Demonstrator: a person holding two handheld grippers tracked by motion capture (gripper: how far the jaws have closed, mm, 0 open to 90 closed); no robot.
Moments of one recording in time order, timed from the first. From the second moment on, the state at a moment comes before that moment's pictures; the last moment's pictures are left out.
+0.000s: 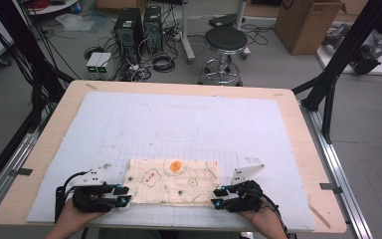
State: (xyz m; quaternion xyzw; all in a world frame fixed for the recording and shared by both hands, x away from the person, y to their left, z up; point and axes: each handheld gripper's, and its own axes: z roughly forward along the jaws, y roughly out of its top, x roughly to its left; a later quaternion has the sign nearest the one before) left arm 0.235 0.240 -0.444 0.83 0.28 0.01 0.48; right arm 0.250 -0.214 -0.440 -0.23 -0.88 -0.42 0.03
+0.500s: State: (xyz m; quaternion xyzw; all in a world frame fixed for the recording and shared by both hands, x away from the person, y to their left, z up) left arm 0.235 0.242 -0.442 0.82 0.29 0.04 0.49; right arm 0.250 -0.212 -0.429 -0.23 -0.87 -0.44 0.02
